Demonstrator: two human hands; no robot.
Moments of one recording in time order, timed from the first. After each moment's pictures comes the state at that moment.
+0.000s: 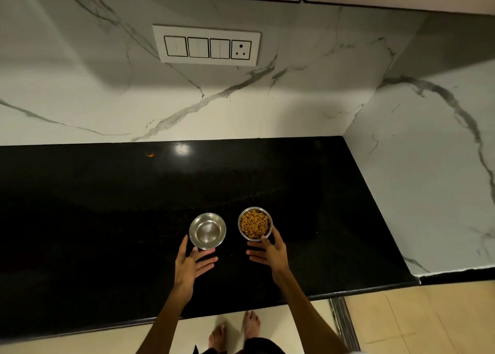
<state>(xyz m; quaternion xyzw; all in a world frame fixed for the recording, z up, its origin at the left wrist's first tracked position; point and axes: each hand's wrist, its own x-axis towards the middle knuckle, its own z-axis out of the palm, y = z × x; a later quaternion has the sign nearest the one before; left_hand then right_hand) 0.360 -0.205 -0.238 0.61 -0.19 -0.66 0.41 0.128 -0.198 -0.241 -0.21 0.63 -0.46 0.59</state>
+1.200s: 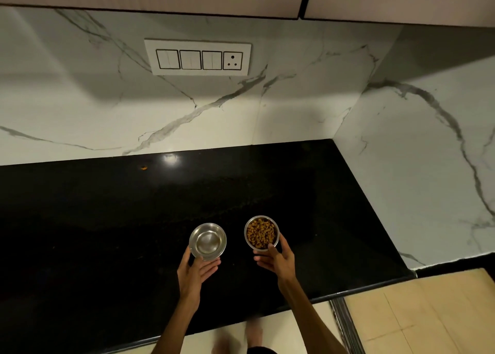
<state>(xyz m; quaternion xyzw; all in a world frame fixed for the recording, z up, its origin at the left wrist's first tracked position) 0.355 -0.211 -0.236 0.58 -0.22 -0.65 0.45 0.127 -0.187 -0.235 -0.18 0.63 -0.51 0.55</state>
